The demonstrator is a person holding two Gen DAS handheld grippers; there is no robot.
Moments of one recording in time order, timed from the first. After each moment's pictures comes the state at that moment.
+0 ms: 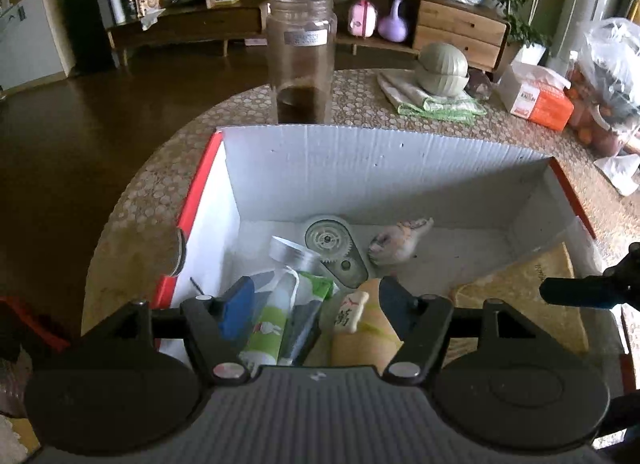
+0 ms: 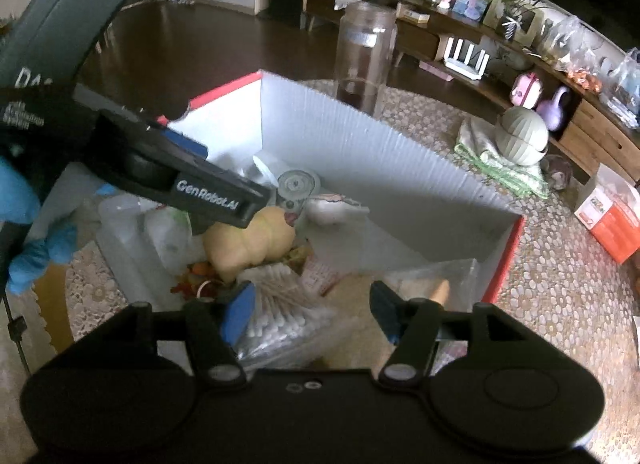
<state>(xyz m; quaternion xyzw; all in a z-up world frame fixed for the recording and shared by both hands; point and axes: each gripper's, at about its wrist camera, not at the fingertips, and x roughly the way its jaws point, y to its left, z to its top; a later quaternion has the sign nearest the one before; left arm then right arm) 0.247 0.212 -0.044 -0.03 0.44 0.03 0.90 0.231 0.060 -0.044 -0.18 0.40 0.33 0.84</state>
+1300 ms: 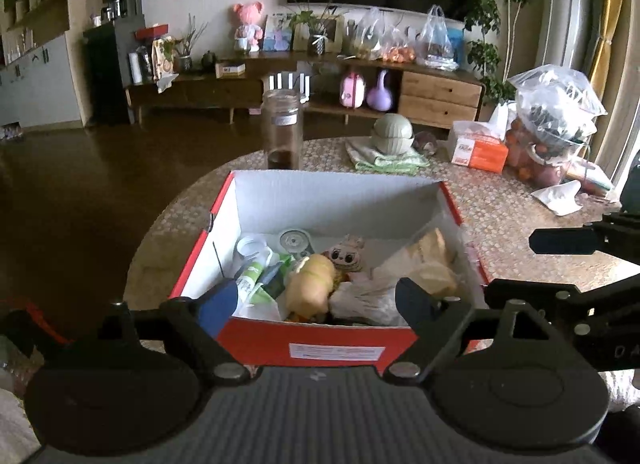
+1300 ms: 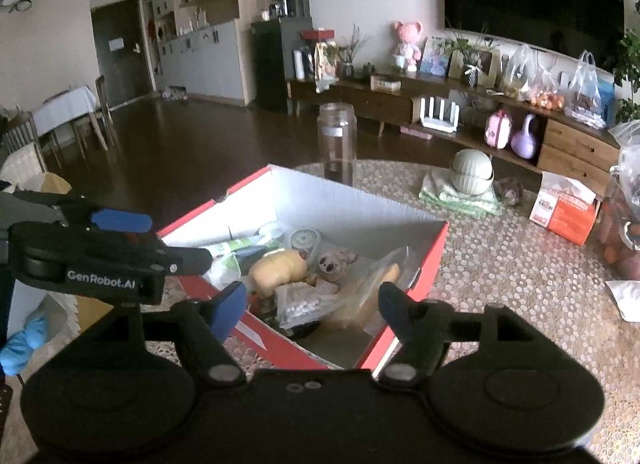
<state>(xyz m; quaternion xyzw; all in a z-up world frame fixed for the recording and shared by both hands) 0.104 0.160 0.030 -0.02 0.34 0.04 0.94 0.147 -0.025 0.024 -0.07 0.31 0.33 0.89</state>
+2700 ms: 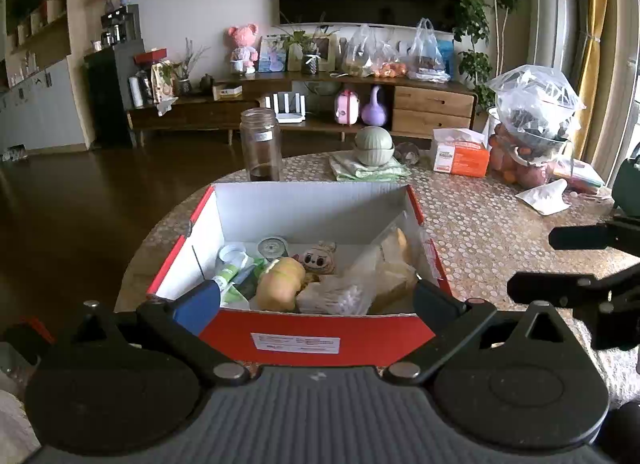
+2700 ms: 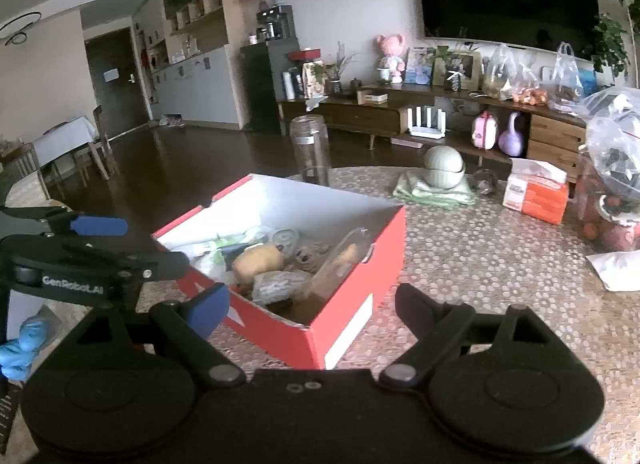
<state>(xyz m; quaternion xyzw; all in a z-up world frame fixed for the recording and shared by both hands) 0.077 0.113 0.032 0.00 0.31 0.04 0.95 0.133 -0.089 0.021 -0.03 0.30 0.32 0.90</state>
